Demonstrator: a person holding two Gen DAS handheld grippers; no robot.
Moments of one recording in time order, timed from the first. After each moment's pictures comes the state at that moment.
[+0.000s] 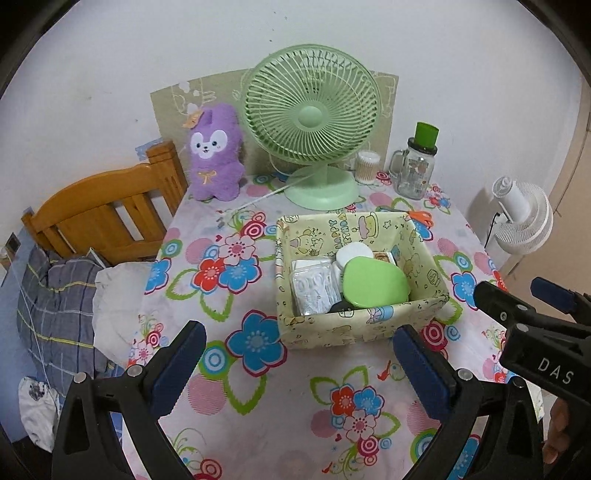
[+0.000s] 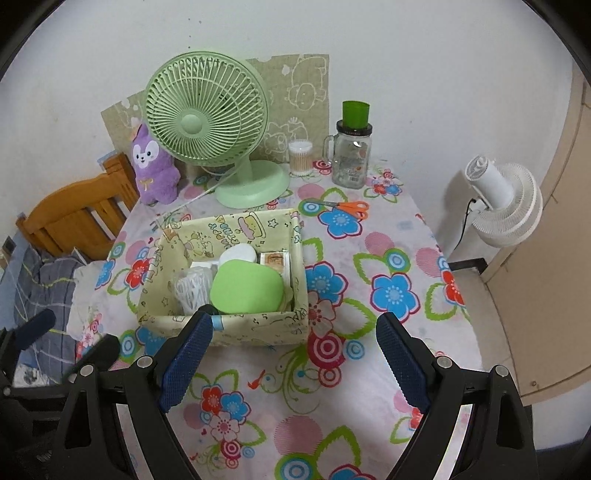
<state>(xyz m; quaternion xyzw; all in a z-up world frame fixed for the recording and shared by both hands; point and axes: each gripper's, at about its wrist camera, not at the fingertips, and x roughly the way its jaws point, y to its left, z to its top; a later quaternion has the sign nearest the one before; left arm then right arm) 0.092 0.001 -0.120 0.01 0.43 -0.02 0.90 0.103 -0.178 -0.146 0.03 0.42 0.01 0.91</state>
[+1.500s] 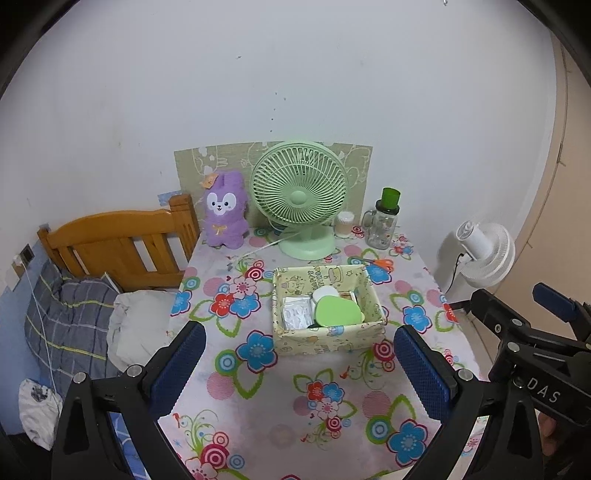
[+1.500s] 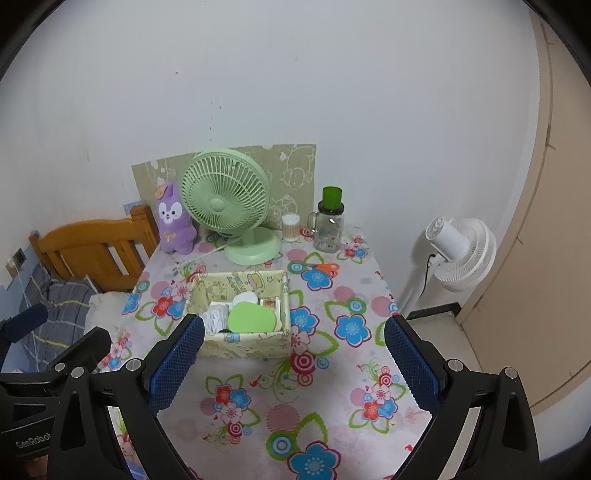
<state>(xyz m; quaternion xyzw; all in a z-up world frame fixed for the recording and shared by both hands) -0.002 -0.003 -0.007 -0.01 0.35 -0.03 0.93 -0.007 -0.182 -0.029 0.01 0.31 -0.01 0.95</state>
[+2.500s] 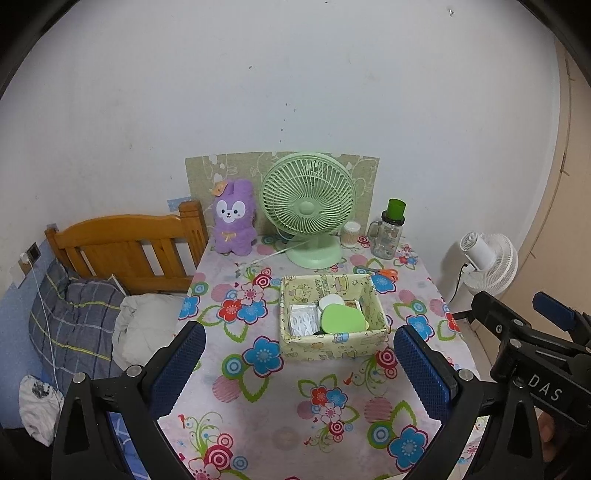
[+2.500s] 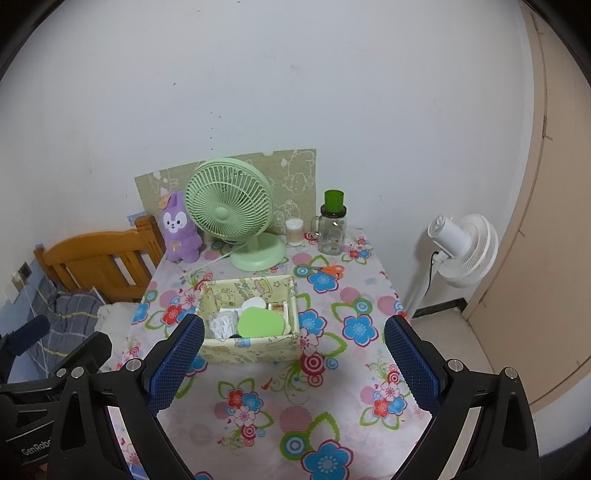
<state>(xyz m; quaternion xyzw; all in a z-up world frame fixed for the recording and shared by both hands) -0.009 0.002 0.001 -0.01 0.34 -0.02 0.94 -0.012 -0.180 -0.022 0.03 0.31 -0.01 0.95</state>
